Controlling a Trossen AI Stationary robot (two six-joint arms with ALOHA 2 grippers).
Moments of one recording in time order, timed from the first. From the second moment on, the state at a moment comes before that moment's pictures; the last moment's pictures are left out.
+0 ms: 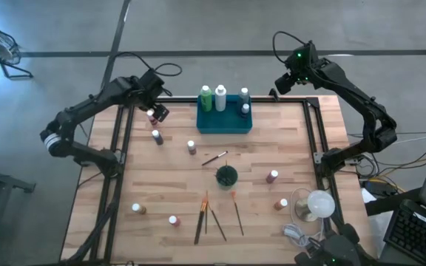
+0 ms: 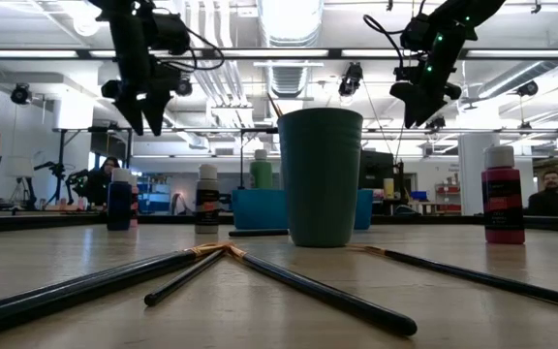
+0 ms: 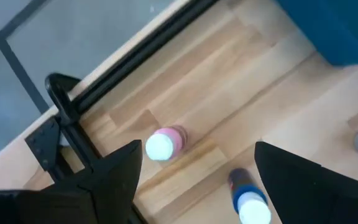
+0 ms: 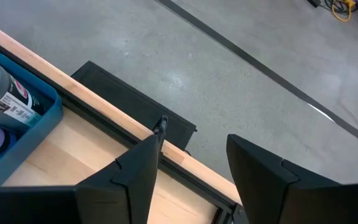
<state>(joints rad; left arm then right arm) 0.75 1.31 1.24 -1.09 -0.23 -0.12 -1.02 1.41 1.32 -0.75 0.17 -0.13</state>
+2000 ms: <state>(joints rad) 0.88 1.58 1.47 -1.42 -0.19 -0.15 -1.02 1.41 1.32 -0.75 0.17 -0.13</state>
